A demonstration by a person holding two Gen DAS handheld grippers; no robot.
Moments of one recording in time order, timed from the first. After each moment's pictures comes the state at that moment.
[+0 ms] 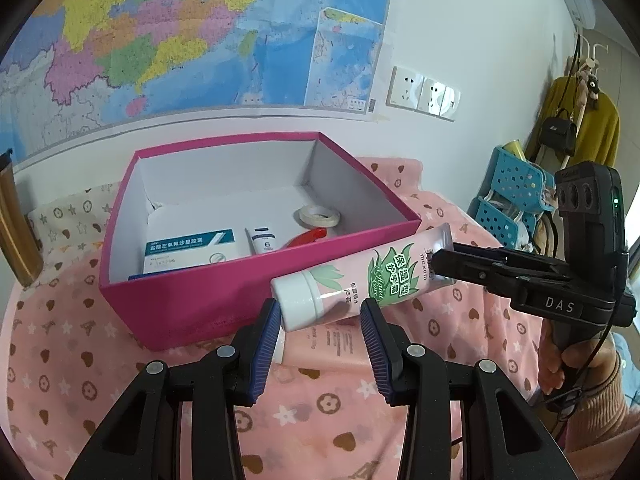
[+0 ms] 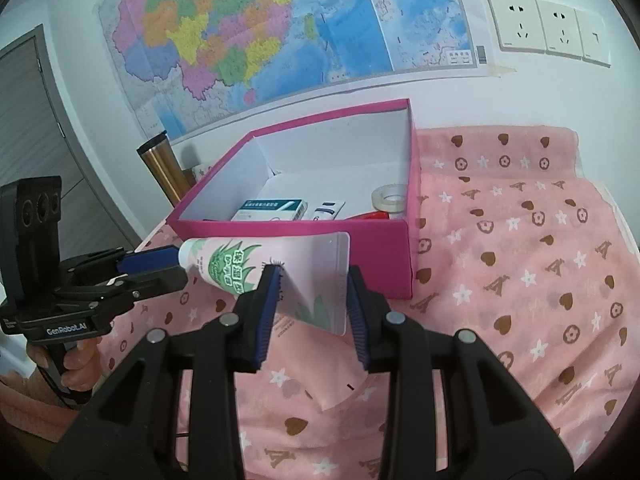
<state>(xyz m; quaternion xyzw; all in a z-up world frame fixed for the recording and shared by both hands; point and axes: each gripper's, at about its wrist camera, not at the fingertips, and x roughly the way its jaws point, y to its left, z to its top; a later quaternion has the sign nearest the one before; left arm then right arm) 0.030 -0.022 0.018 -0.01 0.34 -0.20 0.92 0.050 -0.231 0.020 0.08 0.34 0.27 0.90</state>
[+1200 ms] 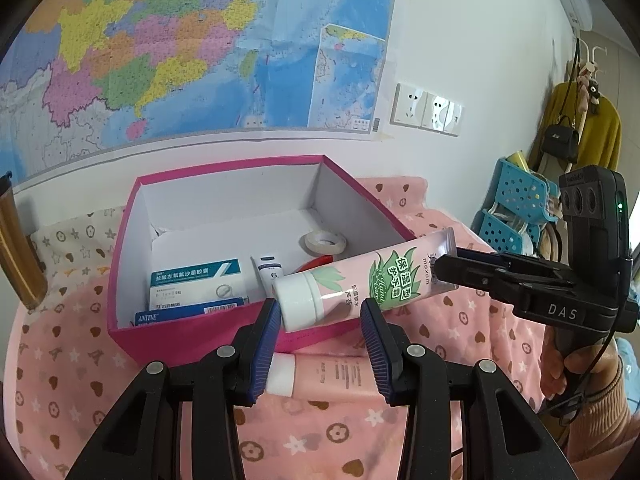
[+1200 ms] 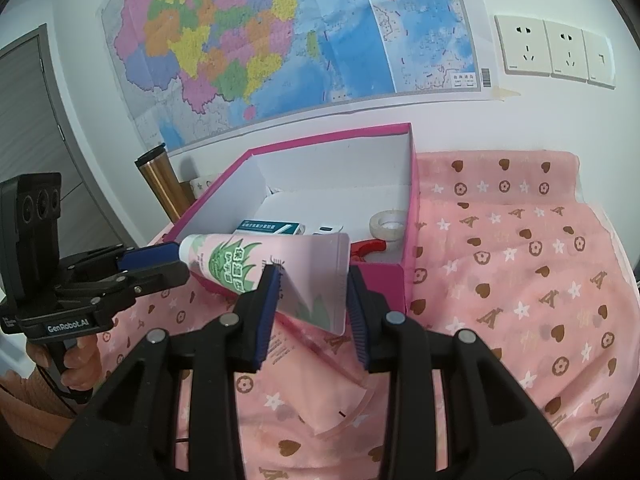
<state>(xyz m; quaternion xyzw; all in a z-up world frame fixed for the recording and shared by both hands) 0.046 -0.022 0.031 -0.01 0.32 -0.20 0.93 0.066 -0.231 0.033 0.08 0.32 0.27 0.90</state>
